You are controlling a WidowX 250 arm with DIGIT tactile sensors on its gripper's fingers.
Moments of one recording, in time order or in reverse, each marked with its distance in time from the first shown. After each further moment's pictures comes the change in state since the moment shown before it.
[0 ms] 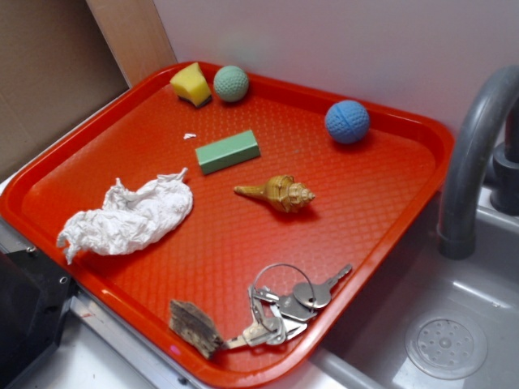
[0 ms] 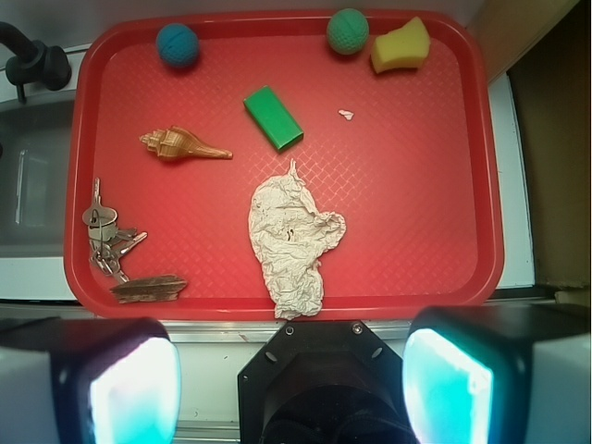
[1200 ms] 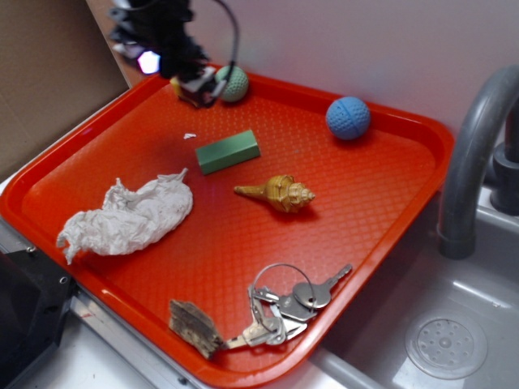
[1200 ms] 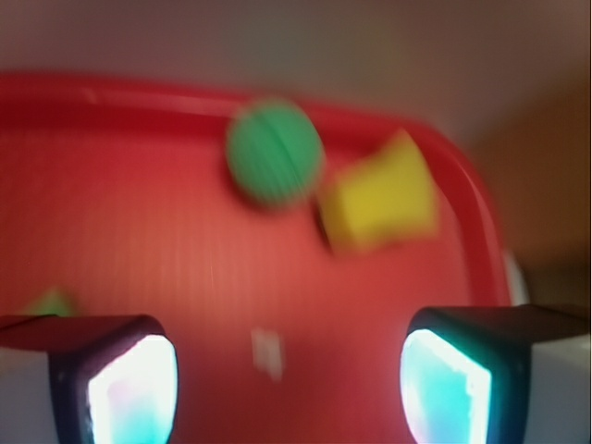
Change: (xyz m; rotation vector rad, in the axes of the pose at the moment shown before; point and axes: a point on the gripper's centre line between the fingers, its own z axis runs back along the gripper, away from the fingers) arm 0.171 0.055 -0.190 0.355 -0.101 -0.011
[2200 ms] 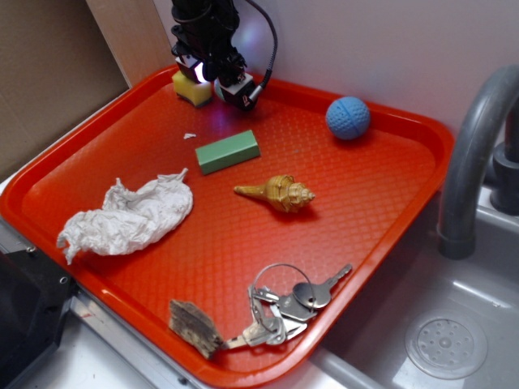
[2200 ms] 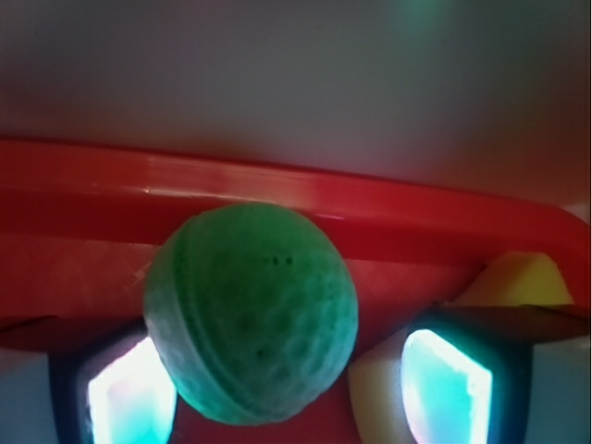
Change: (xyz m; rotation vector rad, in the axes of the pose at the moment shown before) arm 0.027 0.003 -0.051 -0.123 0.018 -0.076
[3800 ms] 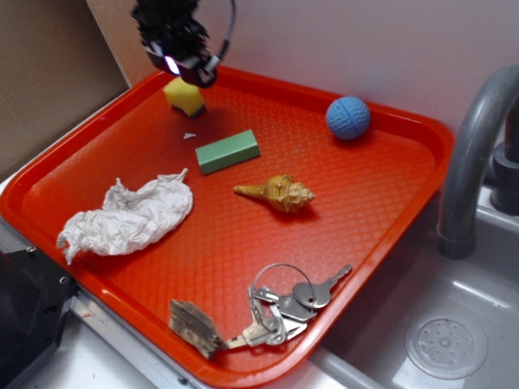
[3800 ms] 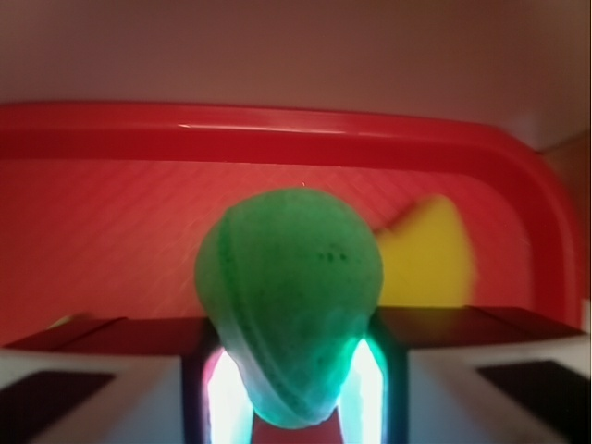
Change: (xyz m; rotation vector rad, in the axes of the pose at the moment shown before) arm -0.036 0.010 0.076 -0.135 0.030 0.105
